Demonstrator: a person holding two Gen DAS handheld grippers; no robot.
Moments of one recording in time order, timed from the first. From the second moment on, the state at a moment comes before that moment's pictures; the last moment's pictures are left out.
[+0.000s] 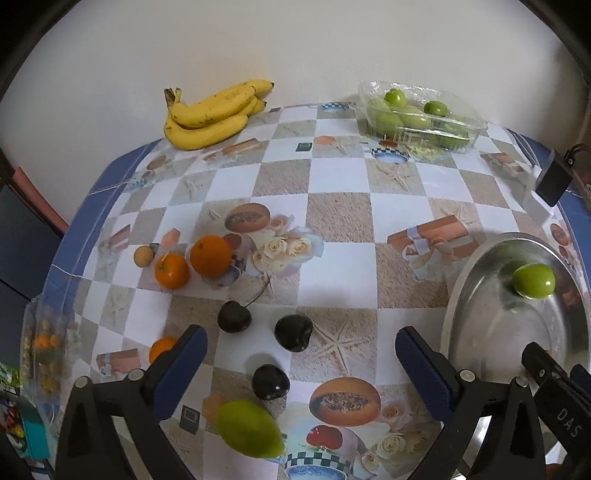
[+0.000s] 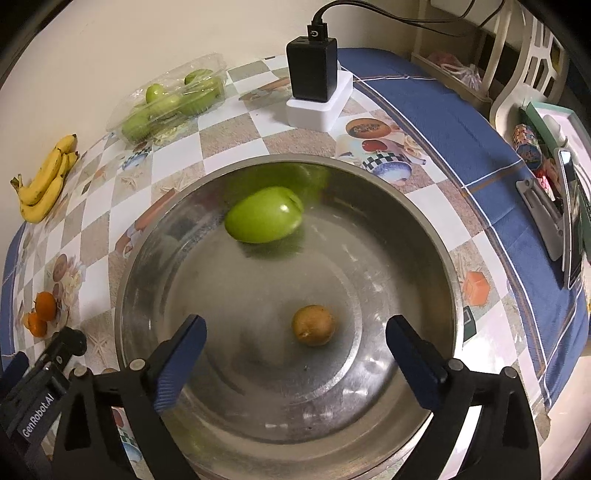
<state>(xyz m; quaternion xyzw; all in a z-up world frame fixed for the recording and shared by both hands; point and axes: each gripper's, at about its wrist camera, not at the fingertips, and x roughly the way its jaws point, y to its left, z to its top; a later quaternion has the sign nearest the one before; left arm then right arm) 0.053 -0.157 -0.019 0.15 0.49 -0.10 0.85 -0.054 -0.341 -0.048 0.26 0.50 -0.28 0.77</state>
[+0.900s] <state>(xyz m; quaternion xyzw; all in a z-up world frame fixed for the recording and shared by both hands) 0.051 -0.154 -0.015 0.15 0.49 -0.12 0.85 -0.052 -0.329 -0.042 0.25 0.51 -0.28 0.78</state>
